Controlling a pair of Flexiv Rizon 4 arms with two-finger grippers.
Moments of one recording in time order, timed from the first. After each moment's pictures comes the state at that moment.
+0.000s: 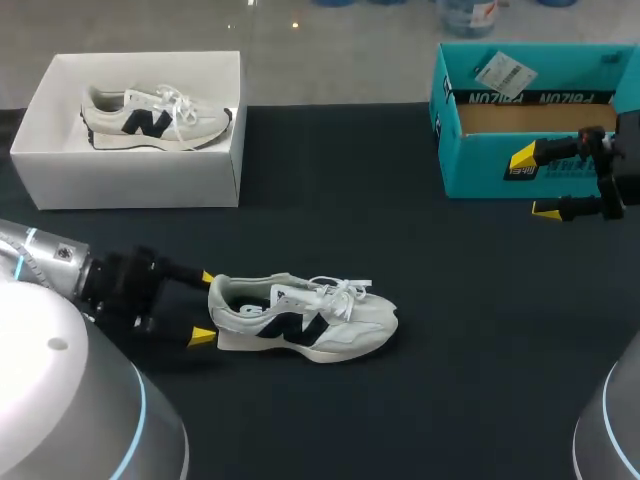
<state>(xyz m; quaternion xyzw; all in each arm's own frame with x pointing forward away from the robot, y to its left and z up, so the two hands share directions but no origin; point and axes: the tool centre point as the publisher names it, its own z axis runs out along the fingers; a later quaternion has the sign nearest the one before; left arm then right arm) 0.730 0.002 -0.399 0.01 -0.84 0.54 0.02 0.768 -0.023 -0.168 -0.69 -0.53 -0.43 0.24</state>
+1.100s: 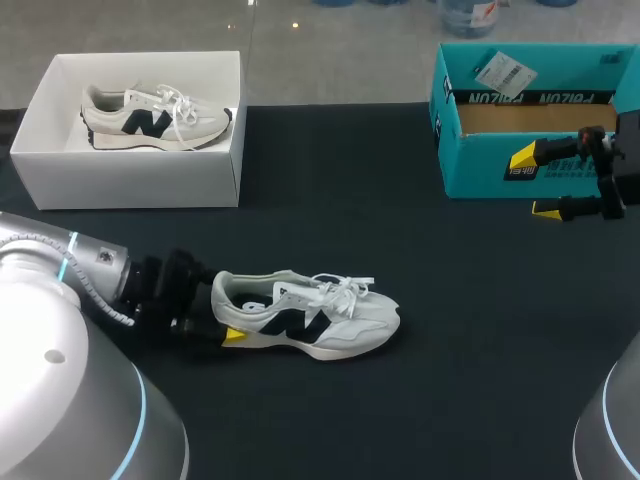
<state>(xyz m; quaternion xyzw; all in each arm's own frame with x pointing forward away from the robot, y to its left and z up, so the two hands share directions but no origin) 0.741 -0.039 -0.422 0.01 -0.85 0.53 0.01 0.768 -0.023 -0.168 -0.69 -0.53 -0.43 0.24</state>
